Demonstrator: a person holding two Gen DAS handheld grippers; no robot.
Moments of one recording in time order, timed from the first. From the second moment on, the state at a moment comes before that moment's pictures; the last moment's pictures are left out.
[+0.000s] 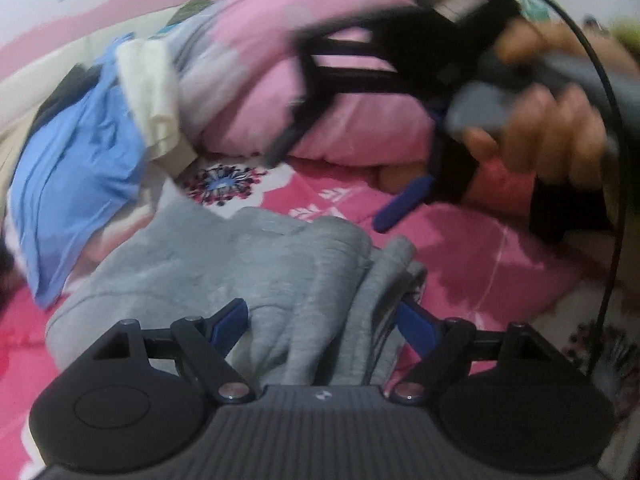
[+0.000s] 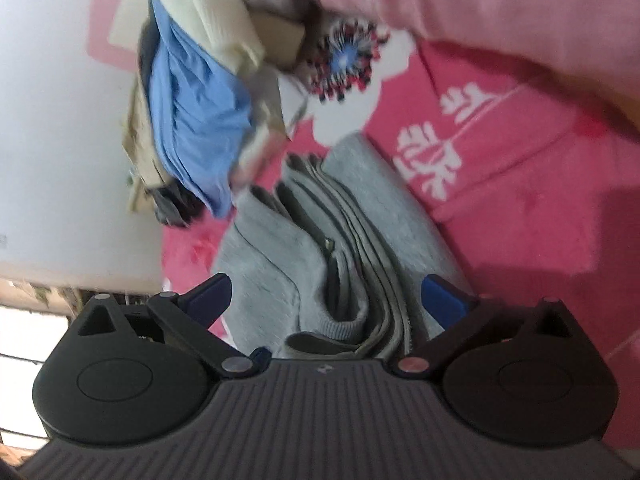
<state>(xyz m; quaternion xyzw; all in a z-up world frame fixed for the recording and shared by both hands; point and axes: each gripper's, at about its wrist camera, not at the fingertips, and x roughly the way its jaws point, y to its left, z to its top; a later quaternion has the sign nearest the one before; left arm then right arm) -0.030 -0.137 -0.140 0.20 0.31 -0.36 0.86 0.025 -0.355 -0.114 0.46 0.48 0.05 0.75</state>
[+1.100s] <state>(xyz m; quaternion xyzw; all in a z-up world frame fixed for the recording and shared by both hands) -0.024 -0.116 -0.138 0.09 0.27 -0.36 0.89 0.075 -0.358 -0.157 0.48 0.59 0.12 0.64</state>
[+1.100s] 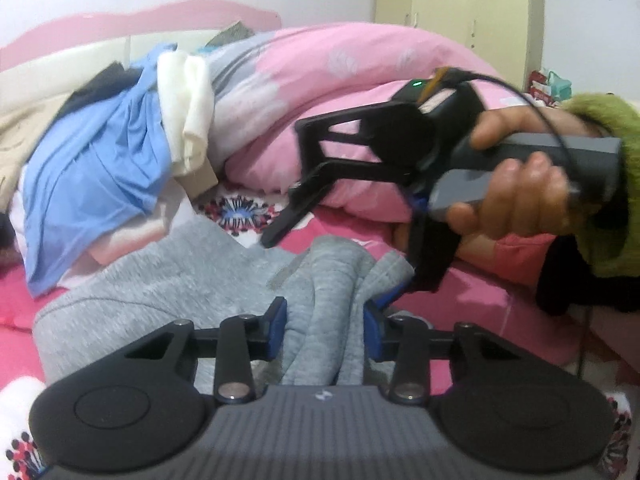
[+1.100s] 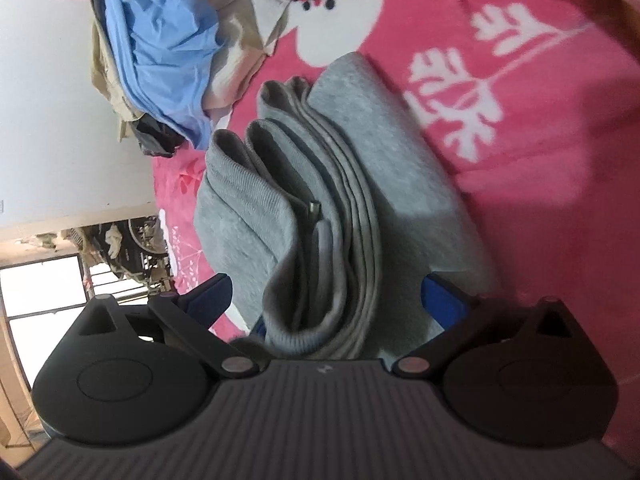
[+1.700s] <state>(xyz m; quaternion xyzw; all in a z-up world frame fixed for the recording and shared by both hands) -0.049 -0.130 -0.140 0.15 0.21 -0.38 0.89 0.110 -0.316 -0.139 0.32 0.53 0.24 0.75</state>
